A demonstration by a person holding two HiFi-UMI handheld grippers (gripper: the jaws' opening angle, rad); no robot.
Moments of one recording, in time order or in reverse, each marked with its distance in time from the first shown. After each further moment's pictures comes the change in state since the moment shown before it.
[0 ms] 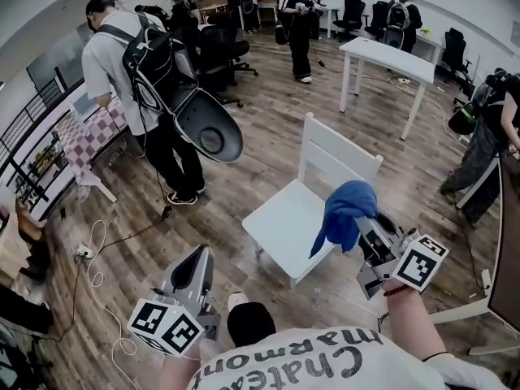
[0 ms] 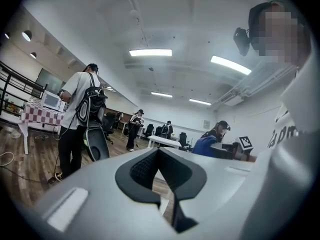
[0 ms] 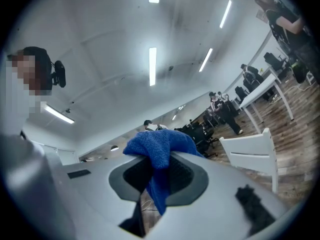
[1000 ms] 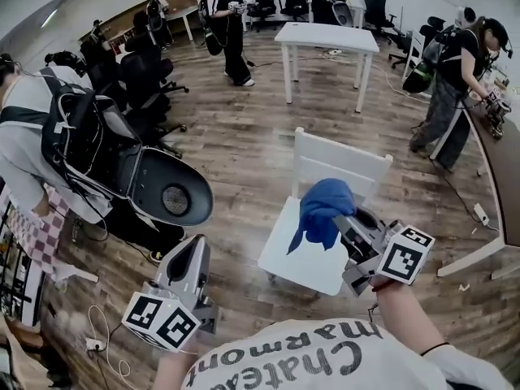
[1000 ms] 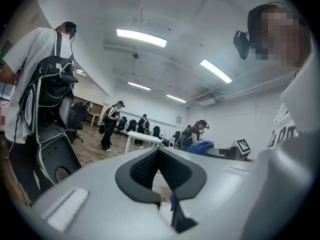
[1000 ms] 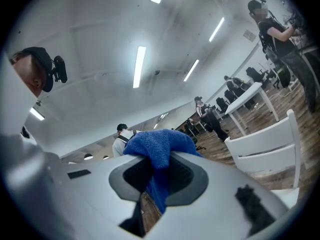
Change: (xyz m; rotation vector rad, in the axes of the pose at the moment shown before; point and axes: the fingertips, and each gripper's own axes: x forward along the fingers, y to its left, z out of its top) left arm 0.189 0.198 0.081 0.030 0.102 -0.391; right arm 0.217 -0.018 -0.035 0.008 -0.116 -0.252
